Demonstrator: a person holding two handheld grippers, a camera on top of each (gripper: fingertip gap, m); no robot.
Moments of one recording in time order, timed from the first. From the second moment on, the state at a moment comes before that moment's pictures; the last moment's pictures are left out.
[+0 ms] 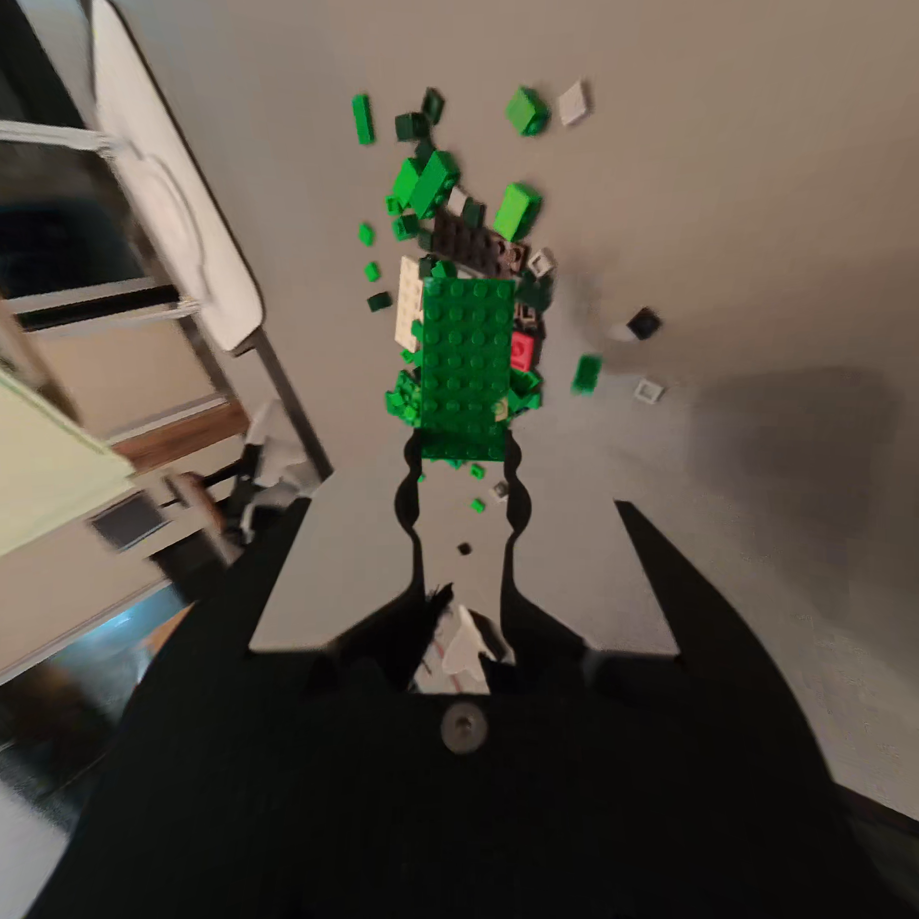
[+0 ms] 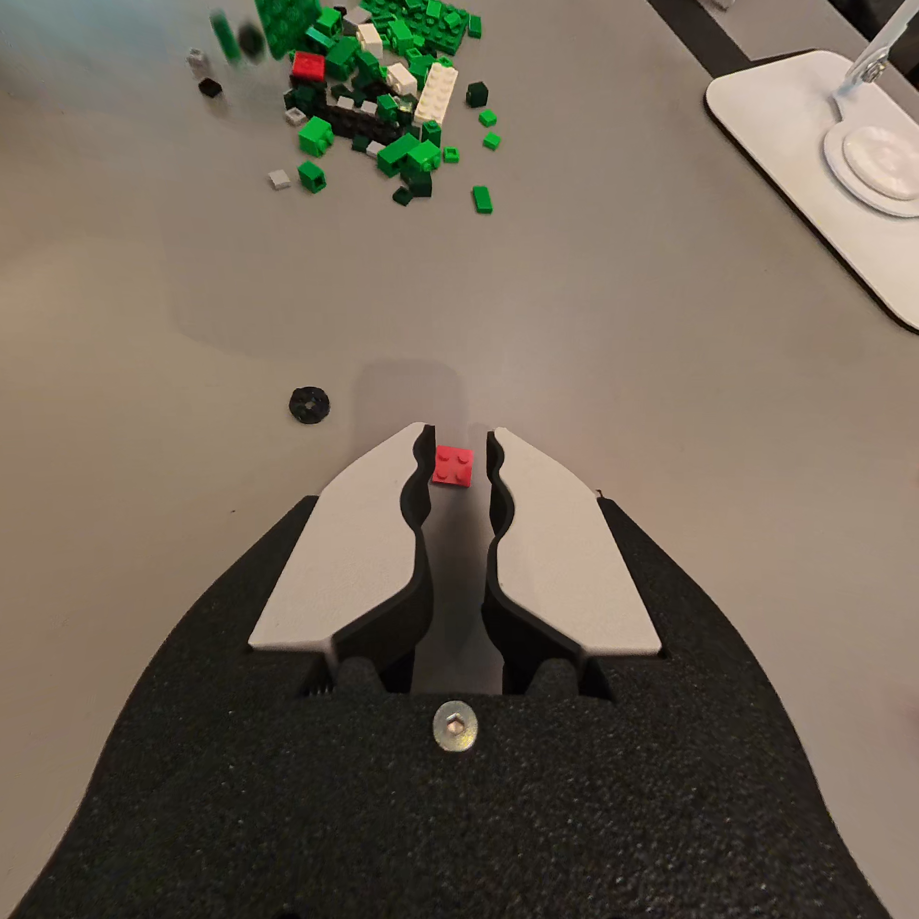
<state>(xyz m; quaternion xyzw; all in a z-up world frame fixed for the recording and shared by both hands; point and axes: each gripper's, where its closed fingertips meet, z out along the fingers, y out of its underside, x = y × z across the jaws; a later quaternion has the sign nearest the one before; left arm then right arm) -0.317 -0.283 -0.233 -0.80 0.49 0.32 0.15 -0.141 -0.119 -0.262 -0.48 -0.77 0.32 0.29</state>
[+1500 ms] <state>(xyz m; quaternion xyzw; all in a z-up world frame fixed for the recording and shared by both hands) -0.140 -0.244 -0.269 -0.91 0.31 -0.02 0.28 -0.111 -0.213 -0.243 -0.23 -0.89 0.30 0.26</state>
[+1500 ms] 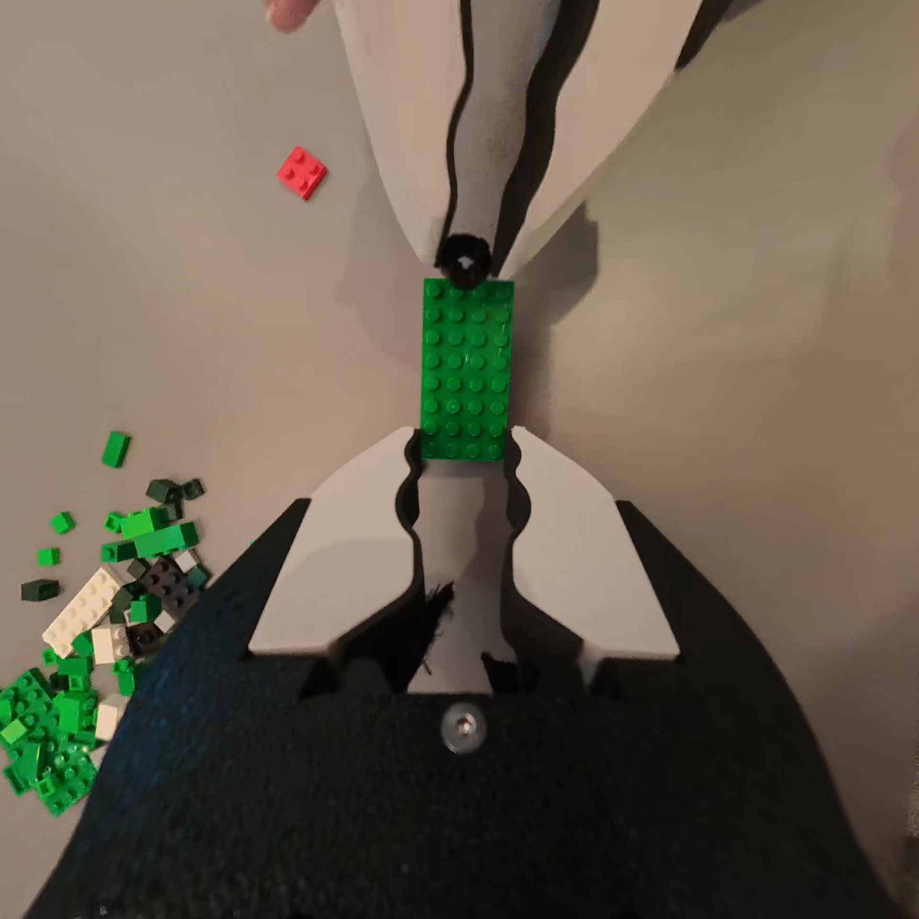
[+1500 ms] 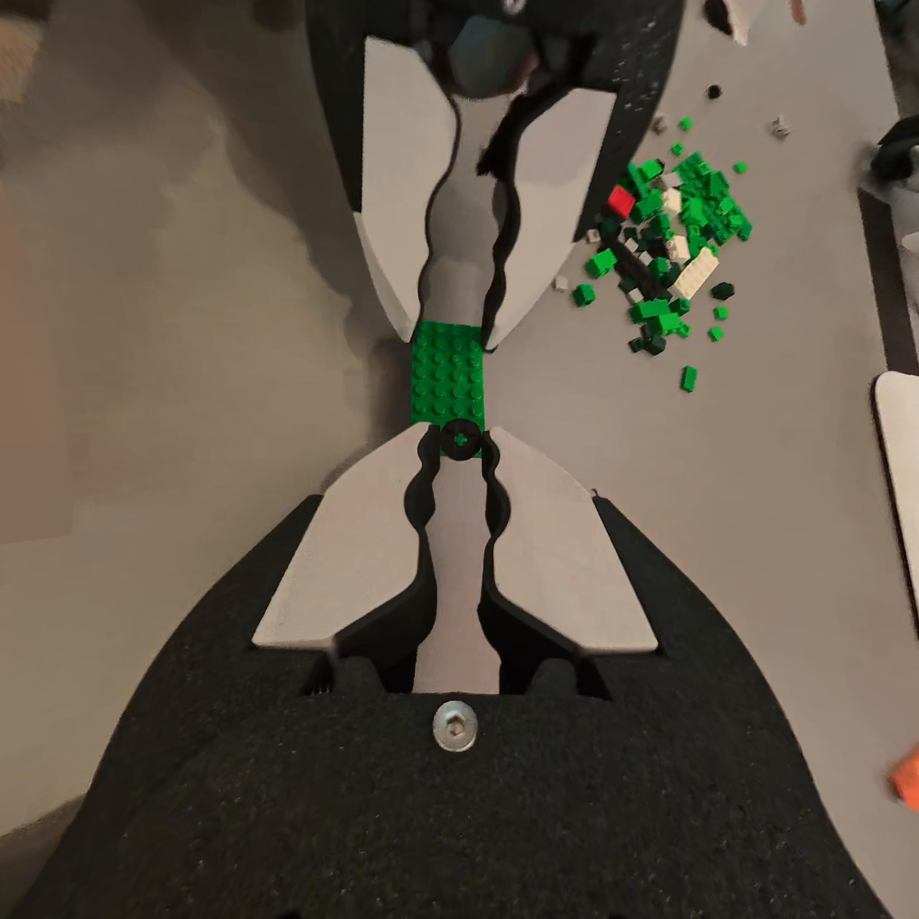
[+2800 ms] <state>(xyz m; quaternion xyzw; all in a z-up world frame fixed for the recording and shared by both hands) -0.145 -0.251 -0.255 -0.91 0.26 -0.11 0.30 -0.133 -0.220 -0.247 0.05 -0.79 0.12 0.60</state>
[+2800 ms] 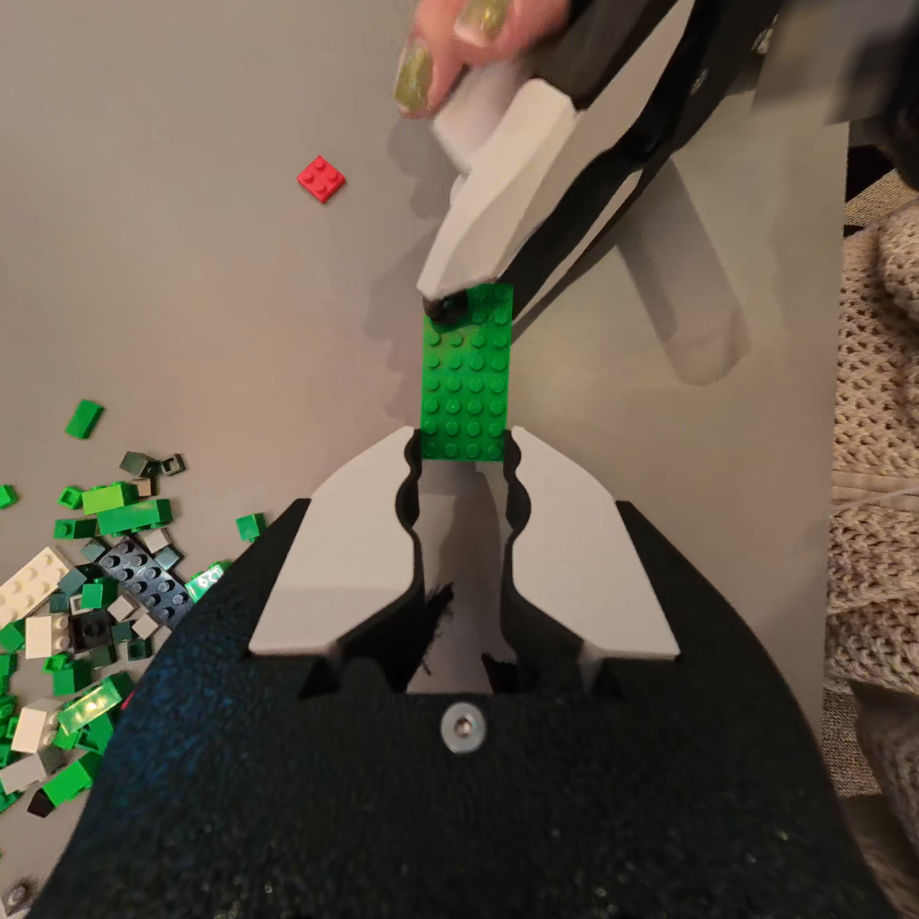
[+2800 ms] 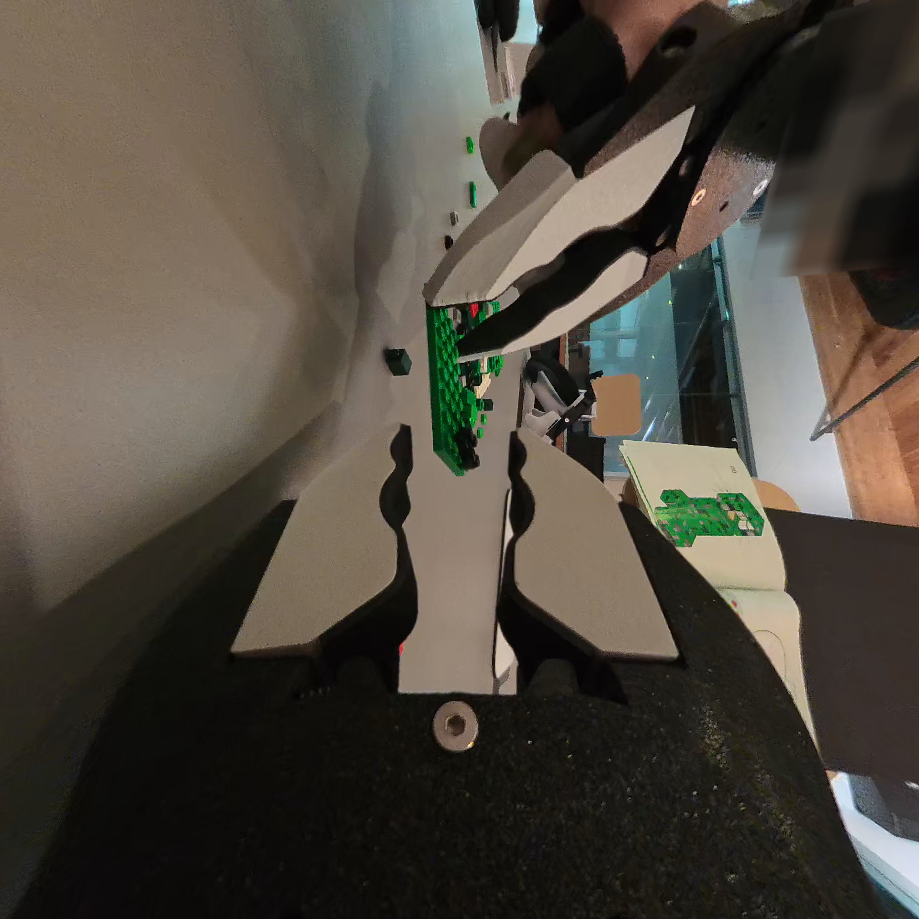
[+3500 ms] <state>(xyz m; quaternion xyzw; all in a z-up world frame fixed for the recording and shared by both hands) -0.128 -0.231 -0.235 -0.78 0.41 0.13 0.46 -0.126 -0.220 -0.235 -0.07 -0.81 0.27 0.52</state>
